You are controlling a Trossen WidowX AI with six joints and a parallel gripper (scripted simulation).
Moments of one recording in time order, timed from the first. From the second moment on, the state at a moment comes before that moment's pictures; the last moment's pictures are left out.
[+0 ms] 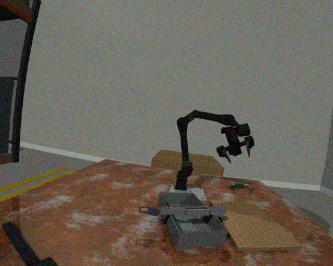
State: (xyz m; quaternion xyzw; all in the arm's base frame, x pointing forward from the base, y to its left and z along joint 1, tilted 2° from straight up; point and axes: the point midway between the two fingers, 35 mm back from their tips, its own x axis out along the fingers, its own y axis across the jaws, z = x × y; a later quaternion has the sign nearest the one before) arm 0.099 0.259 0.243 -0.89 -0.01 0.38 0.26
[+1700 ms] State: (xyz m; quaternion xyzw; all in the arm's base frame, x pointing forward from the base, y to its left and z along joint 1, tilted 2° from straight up) arm 0.373 0.069 0.114 -0.38 -0.59 0.39 -0.60
